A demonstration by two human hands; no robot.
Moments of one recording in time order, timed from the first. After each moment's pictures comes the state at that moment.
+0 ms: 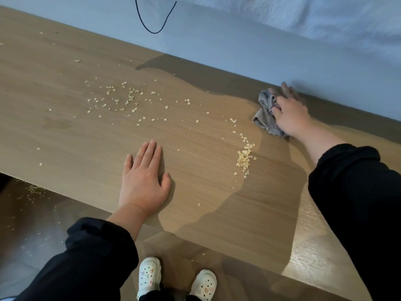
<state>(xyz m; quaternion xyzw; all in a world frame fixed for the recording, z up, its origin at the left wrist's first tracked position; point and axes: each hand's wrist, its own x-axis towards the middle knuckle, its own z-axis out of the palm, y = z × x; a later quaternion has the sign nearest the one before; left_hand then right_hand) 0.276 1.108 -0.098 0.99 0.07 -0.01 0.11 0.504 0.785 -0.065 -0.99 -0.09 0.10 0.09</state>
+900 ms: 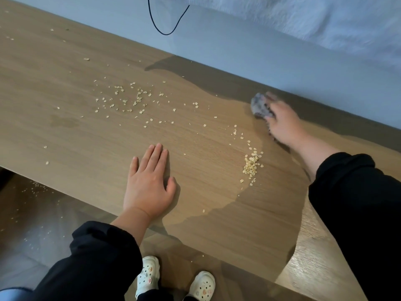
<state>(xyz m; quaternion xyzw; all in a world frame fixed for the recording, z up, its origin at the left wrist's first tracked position) 0.275 1.106 -0.096 0.99 0.07 -0.02 0.10 0.495 0.818 -0.064 -0.95 -0.16 0.07 0.26</state>
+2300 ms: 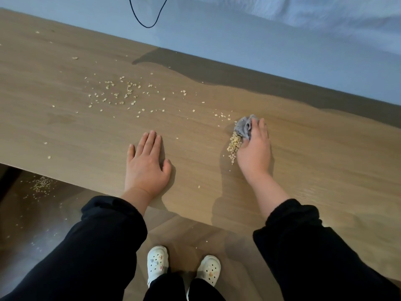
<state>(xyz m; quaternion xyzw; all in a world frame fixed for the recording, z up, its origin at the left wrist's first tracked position) 0.275 1.107 -0.095 0.99 0.07 -0.02 0.10 0.348 0.864 -0.074 -0.96 0.11 0.01 0.26</state>
